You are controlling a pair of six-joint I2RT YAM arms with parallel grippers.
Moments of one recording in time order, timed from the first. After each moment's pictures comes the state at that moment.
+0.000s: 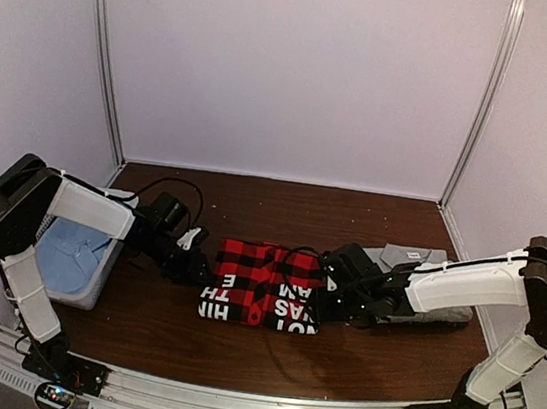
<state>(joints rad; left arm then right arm) -0.52 1.75 0.87 -0.19 0.51 -0.49 0.93 1.62 0.84 -0.19 0.07 0.69</state>
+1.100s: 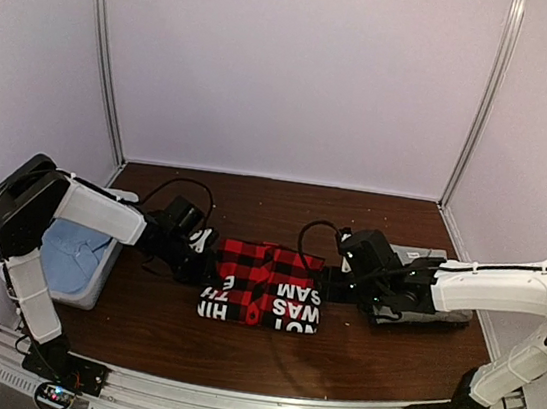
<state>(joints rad) -0.62 1.79 0.90 -0.11 0.39 -0.61 0.93 1.45 0.84 -0.19 0.22 0.71</state>
